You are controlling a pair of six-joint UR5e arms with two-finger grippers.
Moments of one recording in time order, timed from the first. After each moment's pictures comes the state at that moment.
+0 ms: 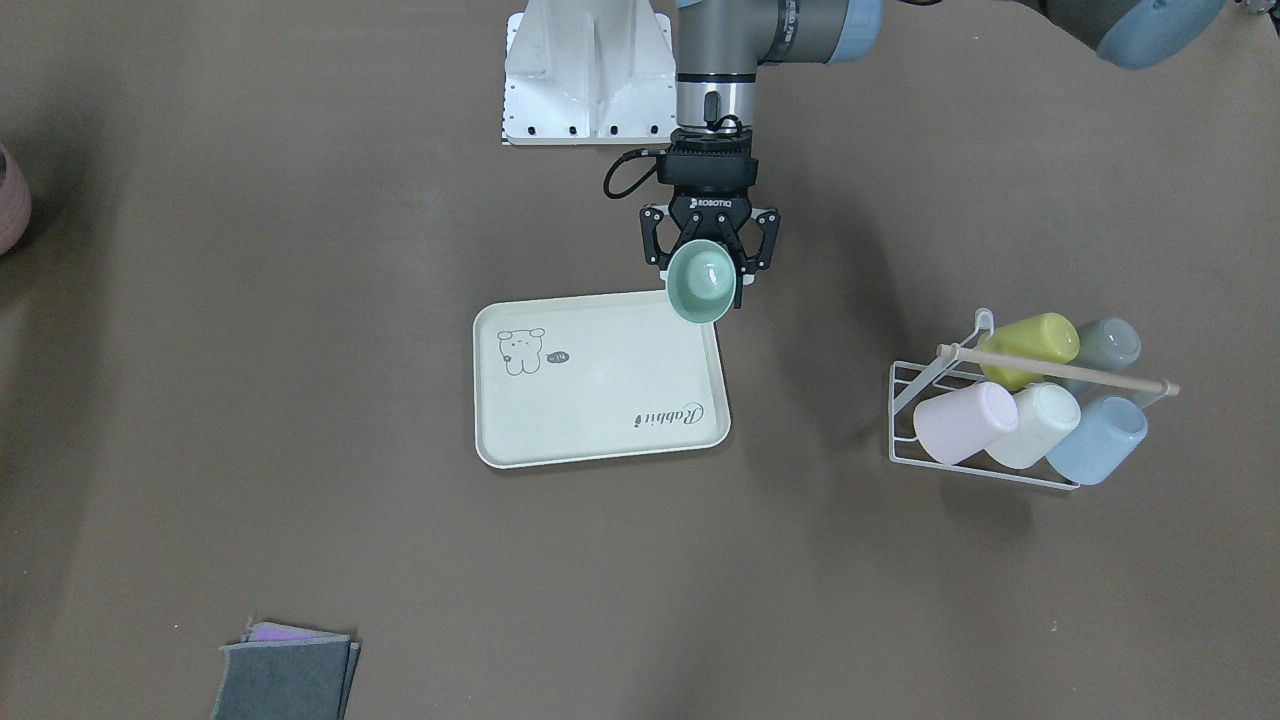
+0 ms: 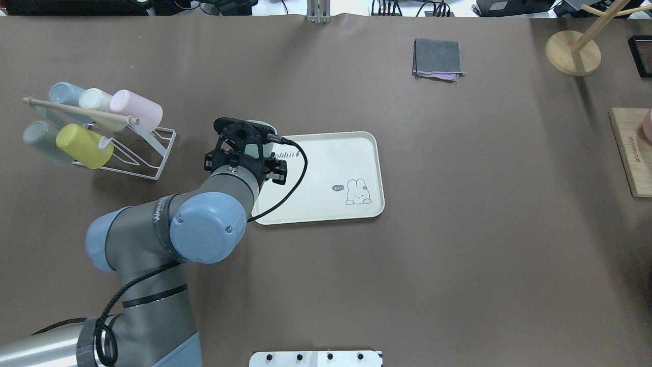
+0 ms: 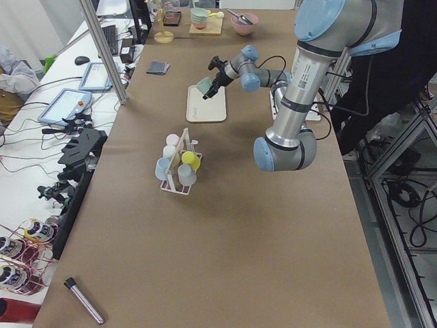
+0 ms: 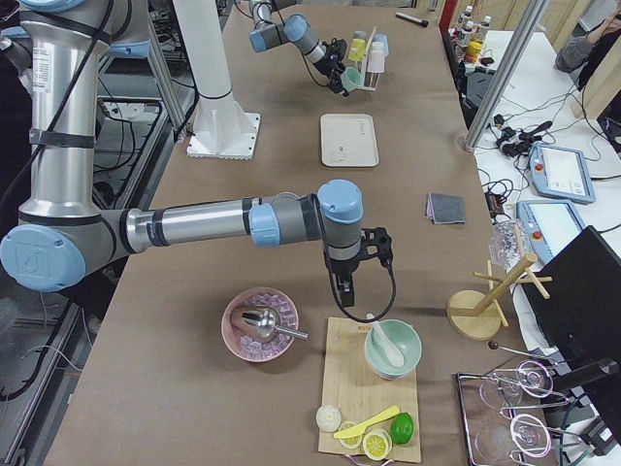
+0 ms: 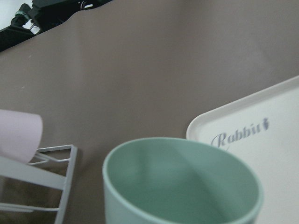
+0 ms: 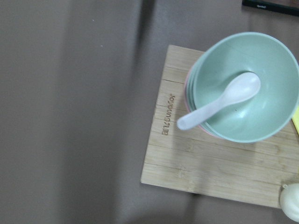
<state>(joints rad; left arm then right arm) -0.36 -2.13 -1.85 -1.75 -1.07 -1.08 1.53 -1.71 1.85 -1.54 2.28 -0.01</state>
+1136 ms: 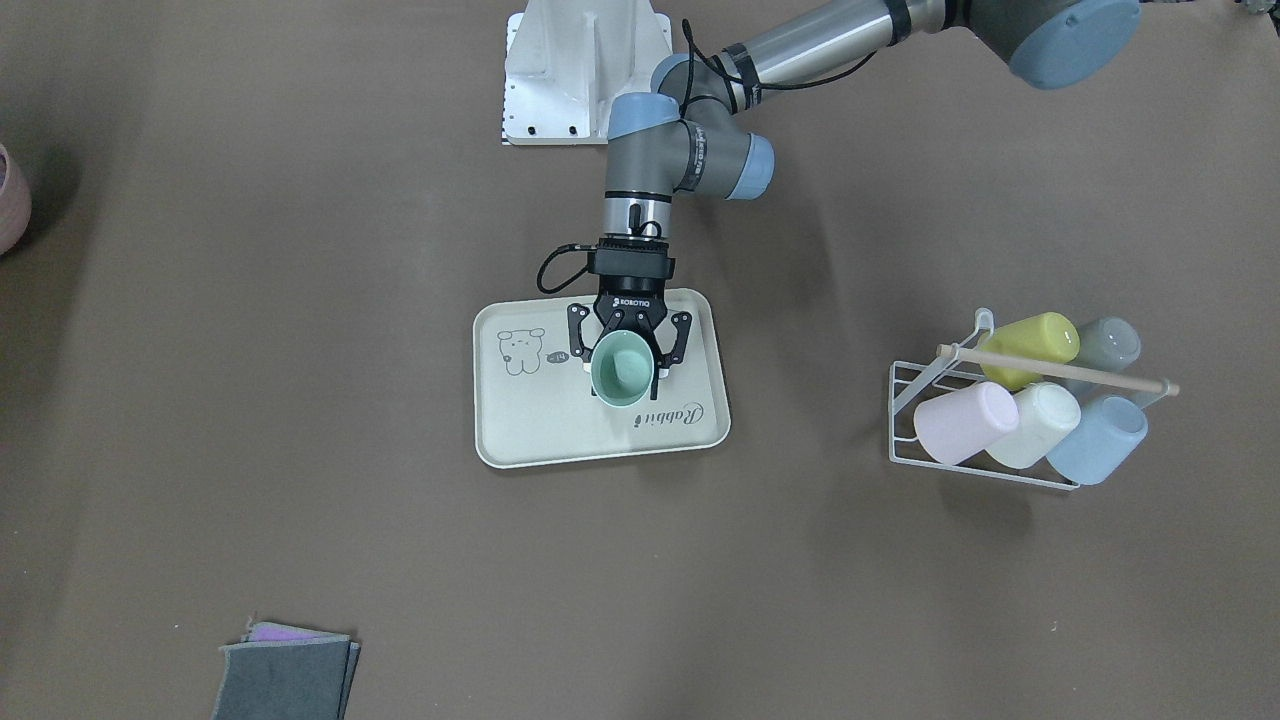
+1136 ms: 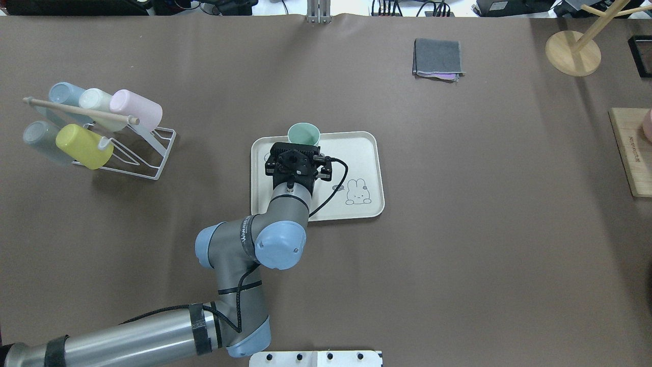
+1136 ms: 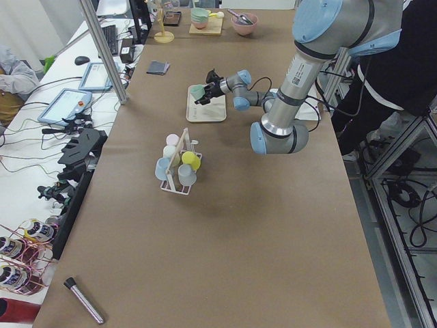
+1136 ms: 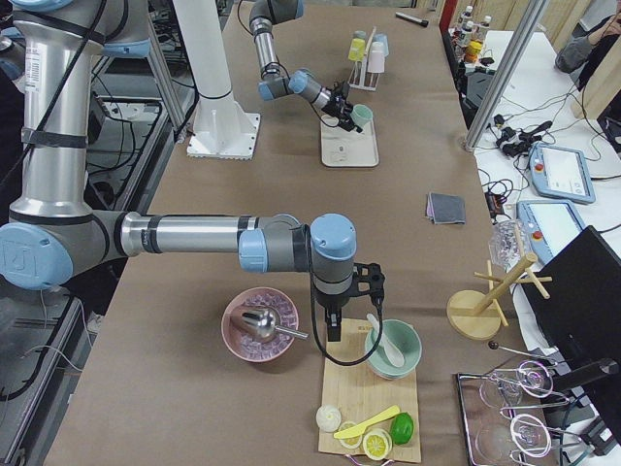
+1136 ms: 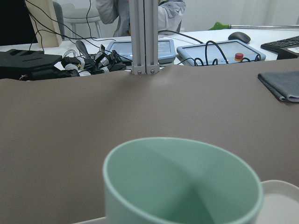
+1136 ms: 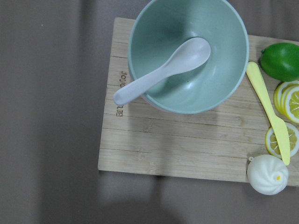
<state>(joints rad) -0.31 -2.33 -1.27 -2.25 -0.83 -1.15 1.57 -1.71 1.75 -1.54 2.26 -0.01</state>
